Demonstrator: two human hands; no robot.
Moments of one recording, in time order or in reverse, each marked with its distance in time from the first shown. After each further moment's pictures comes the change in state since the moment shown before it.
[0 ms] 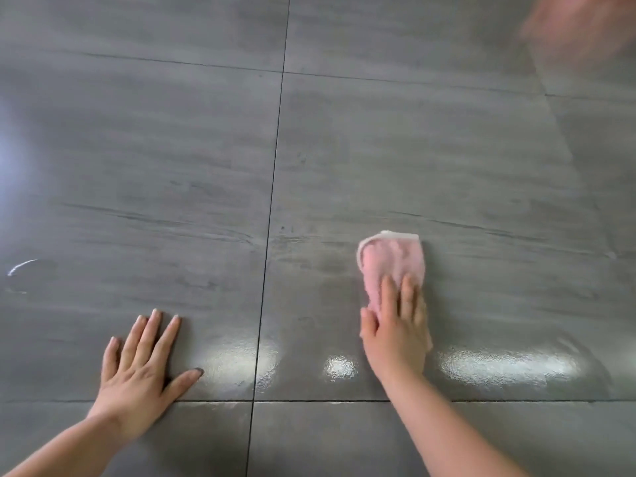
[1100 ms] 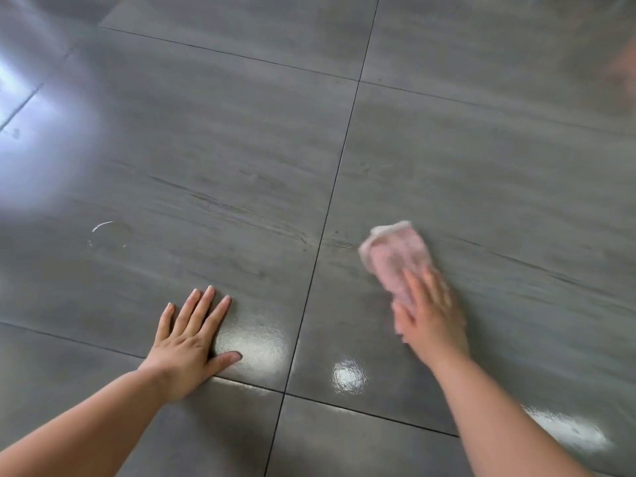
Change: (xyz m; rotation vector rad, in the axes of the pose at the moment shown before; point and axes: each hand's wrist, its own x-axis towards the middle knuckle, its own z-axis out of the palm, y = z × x) left_hand 0.003 -0.006 -0.007 0.074 -0.075 -0.038; right_hand 0.052 -0.002 -0.006 -0.041 -0.187 -0.331
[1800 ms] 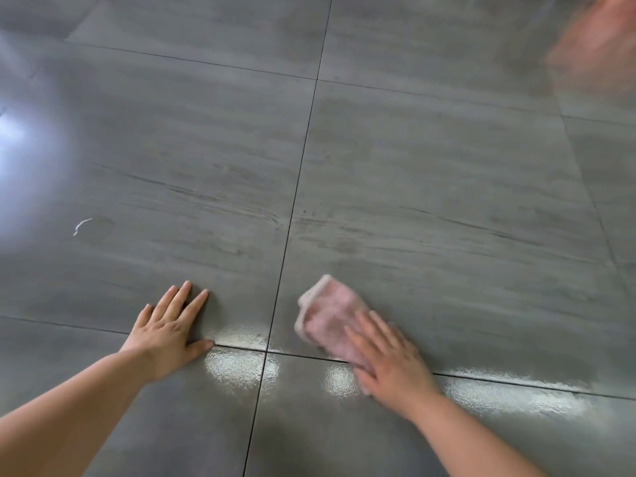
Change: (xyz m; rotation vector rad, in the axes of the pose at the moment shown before) left_hand -0.036 0.025 -0.026 0.081 -0.164 -0.082; right_hand -0.117 0.011 0.030 -0.216 0.031 -0.397
